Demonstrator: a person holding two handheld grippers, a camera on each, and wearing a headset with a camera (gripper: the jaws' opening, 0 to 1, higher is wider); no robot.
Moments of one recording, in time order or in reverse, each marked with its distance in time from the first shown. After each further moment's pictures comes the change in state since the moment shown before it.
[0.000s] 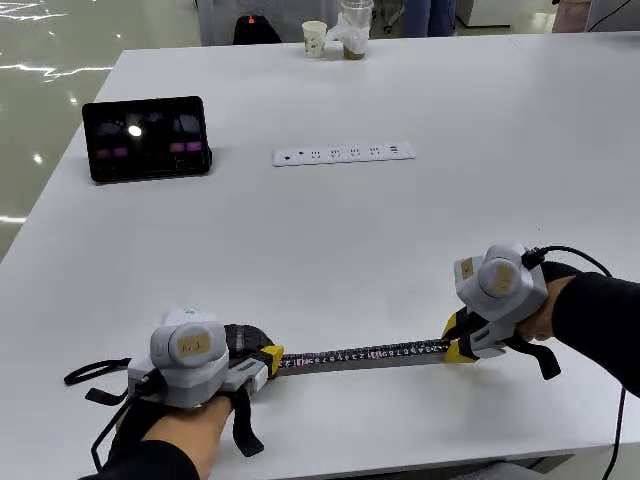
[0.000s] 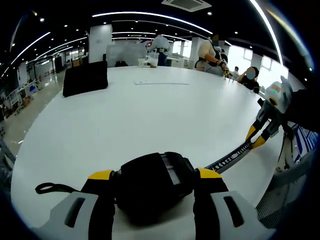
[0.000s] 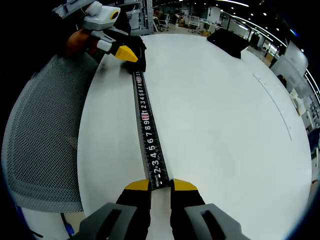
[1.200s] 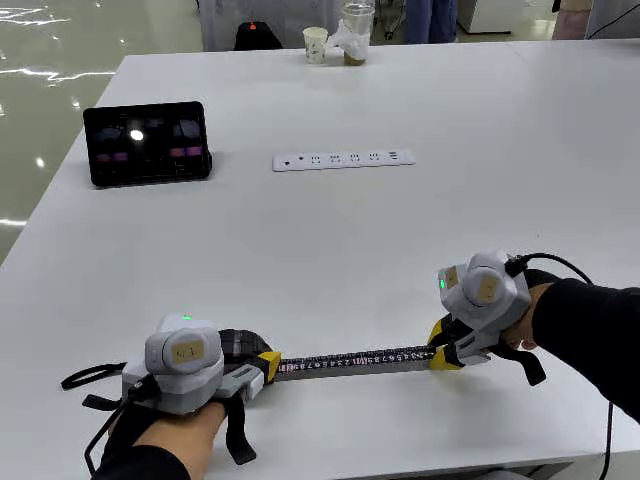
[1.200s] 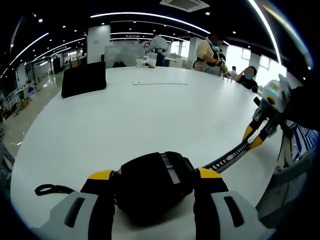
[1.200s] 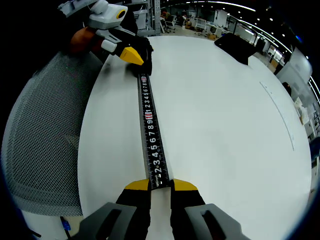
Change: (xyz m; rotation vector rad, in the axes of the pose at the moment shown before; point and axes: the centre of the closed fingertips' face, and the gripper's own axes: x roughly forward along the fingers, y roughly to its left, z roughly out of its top) left arm 0.000 0.001 0.000 0.007 -0.004 -0.013; right arm 0.007 0.003 0.016 -0.044 -0.005 0.025
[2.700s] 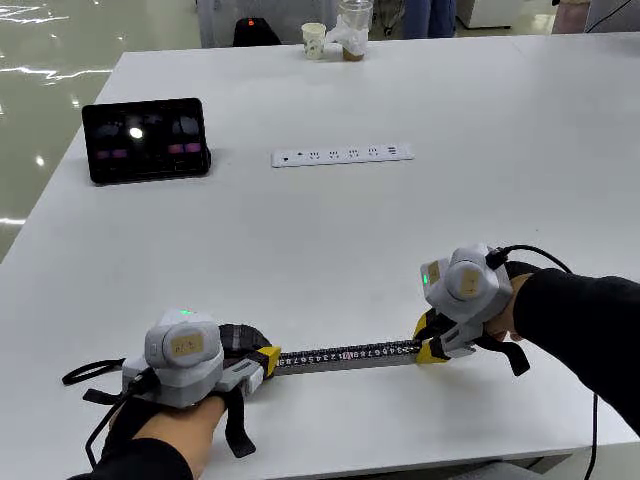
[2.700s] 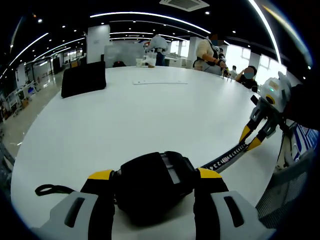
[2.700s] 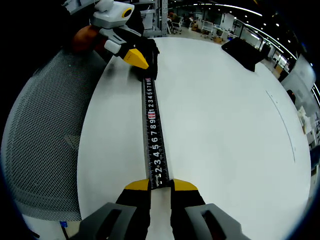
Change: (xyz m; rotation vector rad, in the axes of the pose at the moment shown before) left arm 0.000 -0.001 0.000 0.003 0.005 -0.001; right arm 0.008 0.002 0.016 -0.041 -0.008 0.013
